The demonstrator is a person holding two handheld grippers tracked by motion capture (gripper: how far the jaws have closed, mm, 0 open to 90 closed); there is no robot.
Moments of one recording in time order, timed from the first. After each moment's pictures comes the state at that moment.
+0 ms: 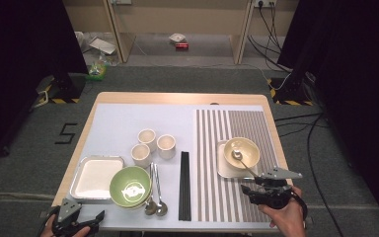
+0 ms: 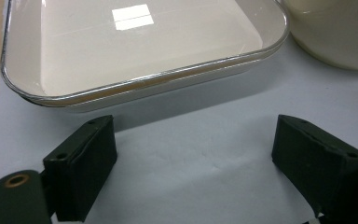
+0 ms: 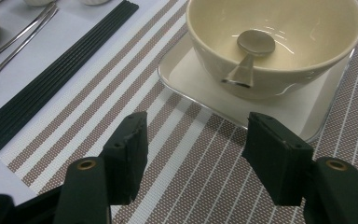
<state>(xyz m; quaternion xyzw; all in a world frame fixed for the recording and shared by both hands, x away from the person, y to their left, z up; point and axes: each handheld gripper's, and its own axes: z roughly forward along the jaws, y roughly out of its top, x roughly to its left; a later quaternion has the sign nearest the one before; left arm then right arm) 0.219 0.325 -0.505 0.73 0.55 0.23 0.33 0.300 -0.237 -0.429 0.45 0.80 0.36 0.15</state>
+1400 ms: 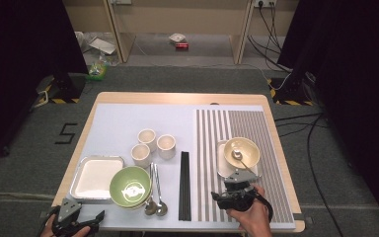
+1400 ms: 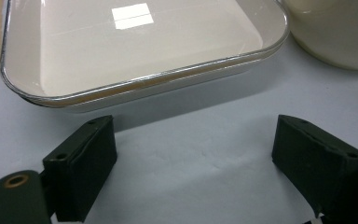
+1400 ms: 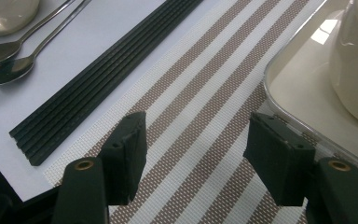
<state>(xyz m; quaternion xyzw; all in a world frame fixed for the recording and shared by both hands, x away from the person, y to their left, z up) 0.220 0.325 -0.505 0.74 0.55 0.22 0.33 0.304 -0.154 -0.451 0.40 0.84 0.34 0.12</state>
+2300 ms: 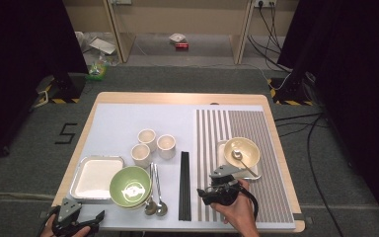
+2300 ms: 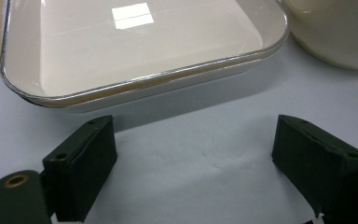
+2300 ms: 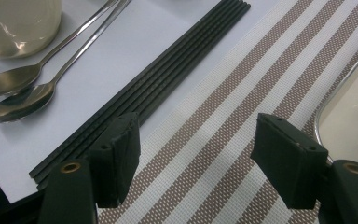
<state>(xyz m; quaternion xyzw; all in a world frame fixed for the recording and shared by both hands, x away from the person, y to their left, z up) 0.220 0.325 -0.505 0.74 0.55 0.22 0.33 0.319 -0.117 -0.449 0.39 0.85 0.34 0.11</state>
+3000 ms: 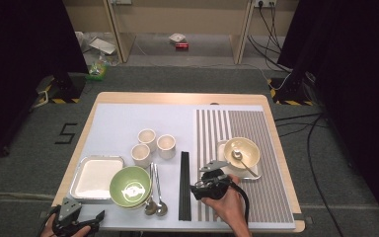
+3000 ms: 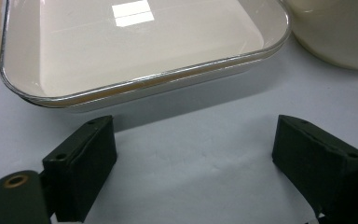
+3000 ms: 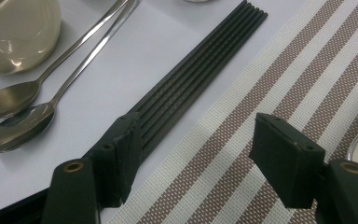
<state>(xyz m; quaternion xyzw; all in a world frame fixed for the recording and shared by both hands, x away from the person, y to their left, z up) 0.221 0.324 -0.504 0.74 0.55 0.22 0.32 0.333 -0.092 -0.450 0.39 0.85 0.33 0.10</state>
